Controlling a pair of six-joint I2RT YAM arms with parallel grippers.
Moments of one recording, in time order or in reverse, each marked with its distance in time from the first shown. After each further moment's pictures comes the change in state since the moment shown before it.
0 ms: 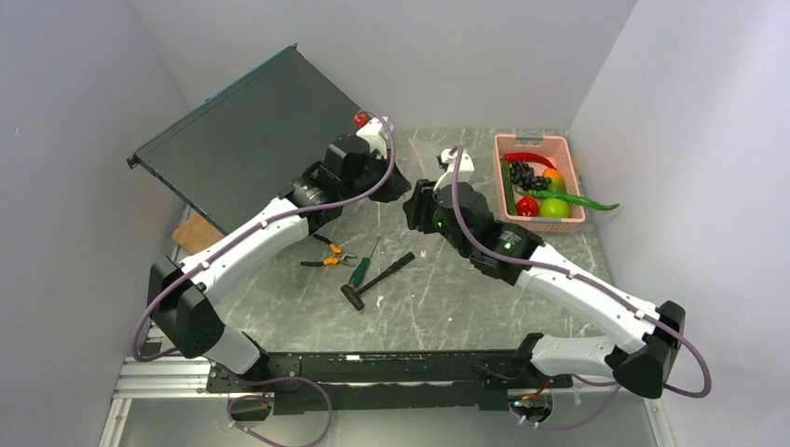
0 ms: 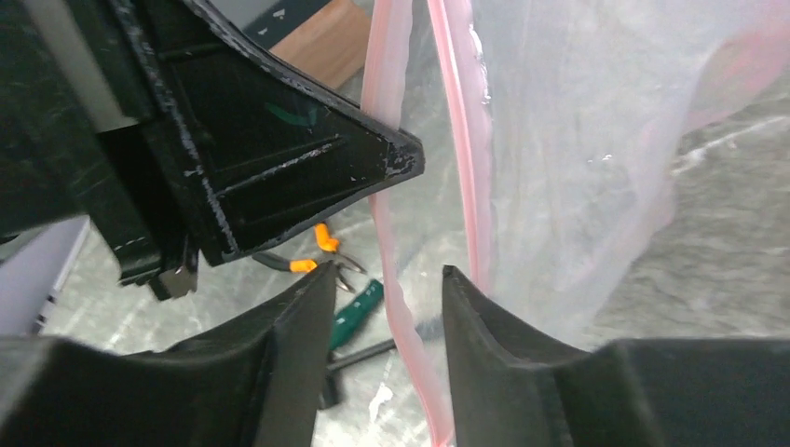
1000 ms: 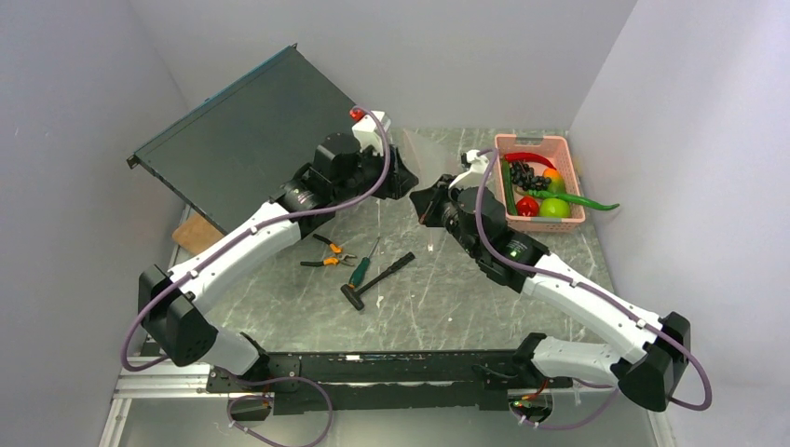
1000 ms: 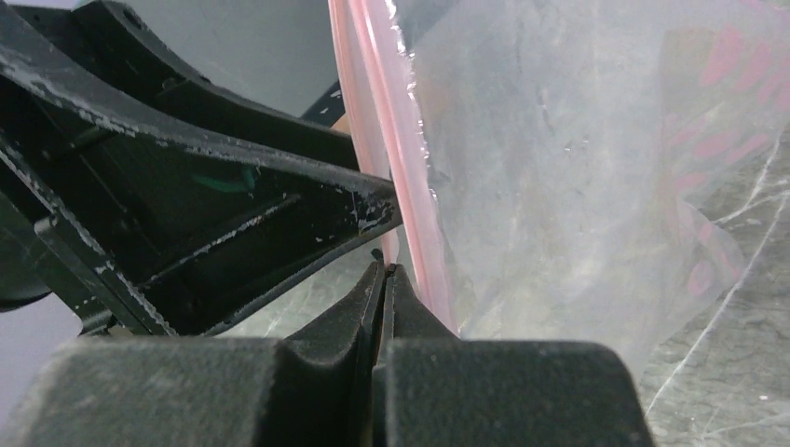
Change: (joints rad) left arm 0.004 -0.051 -0.009 0.061 0.017 0.062; right arm -0.074 -0.075 -0.123 0.223 -0.096 0.132
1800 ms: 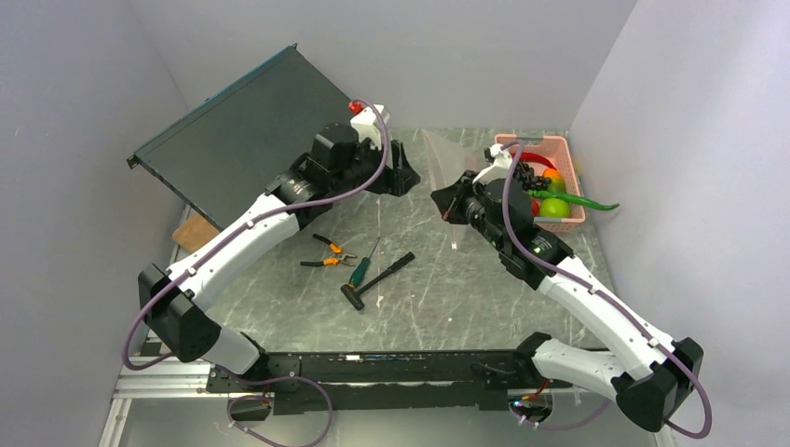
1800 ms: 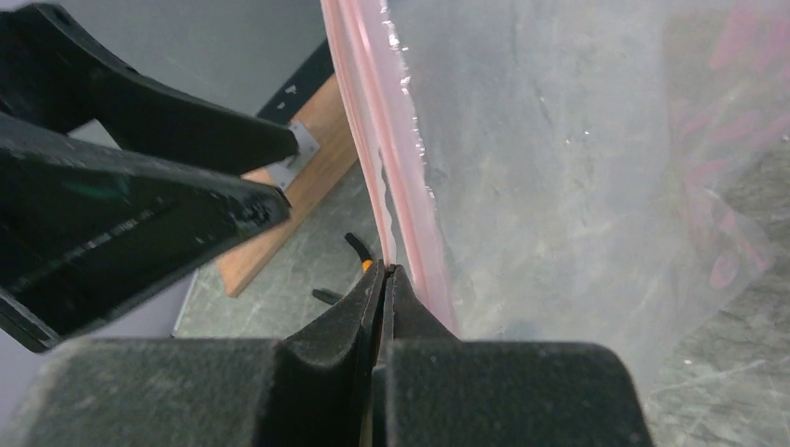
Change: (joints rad) left arm 0.029 0.020 0.086 -0.124 0.018 0.029; right arm -0.173 -0.079 -0.002 -0.143 -0.180 -0.021
